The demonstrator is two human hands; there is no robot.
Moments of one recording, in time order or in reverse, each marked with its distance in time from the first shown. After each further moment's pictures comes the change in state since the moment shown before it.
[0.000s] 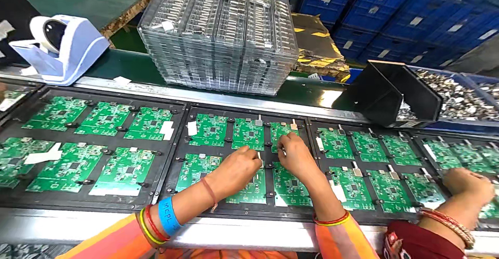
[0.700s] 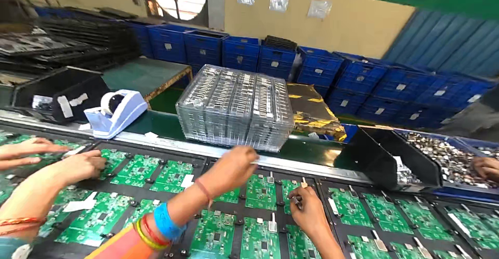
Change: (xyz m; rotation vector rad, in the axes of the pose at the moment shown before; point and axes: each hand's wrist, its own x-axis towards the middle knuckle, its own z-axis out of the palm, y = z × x) left_hand 0.057 -0.043 -0.109 0.050 0.170 -0.150; right_hand 0.002 0.006 -0.016 0.248 0.224 0.112
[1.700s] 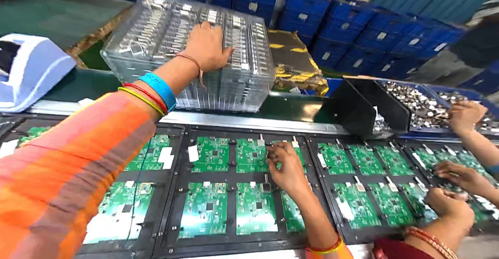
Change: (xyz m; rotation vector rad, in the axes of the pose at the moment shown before) left_hand 0.162 -0.071 -0.048 0.242 0.028 -0.298; right_hand -0.008 0.007 0.007 0.054 0.025 -0.128
